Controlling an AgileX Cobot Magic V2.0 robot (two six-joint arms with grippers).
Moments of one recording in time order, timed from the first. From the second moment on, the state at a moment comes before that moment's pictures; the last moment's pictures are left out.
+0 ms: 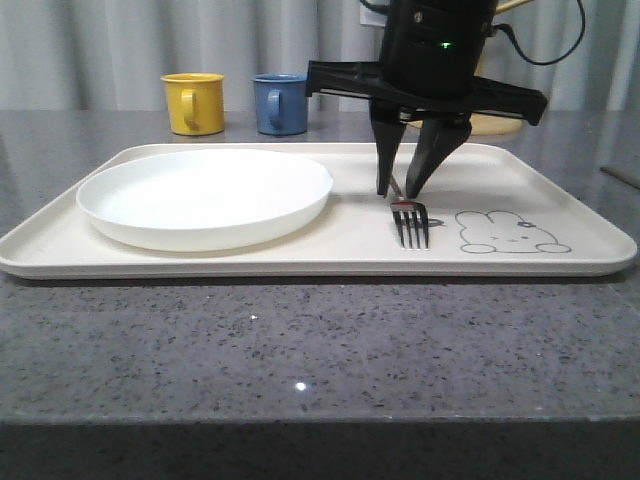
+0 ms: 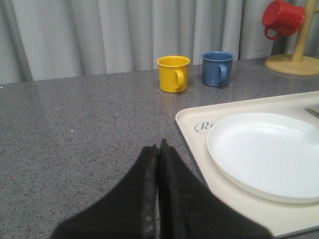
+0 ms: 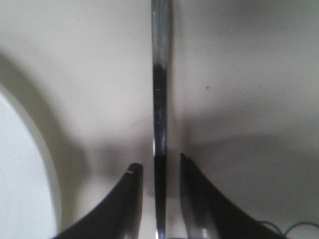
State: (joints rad) left arm -0.18 0.30 -0.37 -0.04 0.26 0.13; right arm 0.49 1.86 -1.56 0.00 0.97 0.61
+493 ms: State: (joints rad) left arm -0.18 0.30 -0.37 -0.04 0.26 0.13; right arm 0.39 1.79 -1.71 0.01 1.20 0.39
